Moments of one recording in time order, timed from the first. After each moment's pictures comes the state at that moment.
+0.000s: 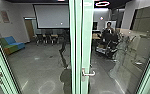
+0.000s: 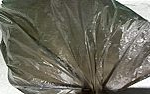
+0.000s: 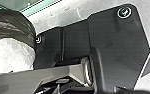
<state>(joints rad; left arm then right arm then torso) 1.41 2.91 -2.64 -0.18 0.06 0.21 -1.61 2.89 -2.45 -0.16 0.18 0.20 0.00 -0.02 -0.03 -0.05</state>
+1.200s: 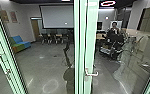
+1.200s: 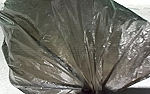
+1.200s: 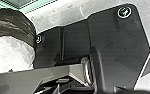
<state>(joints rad) 1.41 2.91 -2.64 -0.18 0.06 0.21 -1.61 2.89 -2.45 -0.16 0.18 0.20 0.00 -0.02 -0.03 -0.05</state>
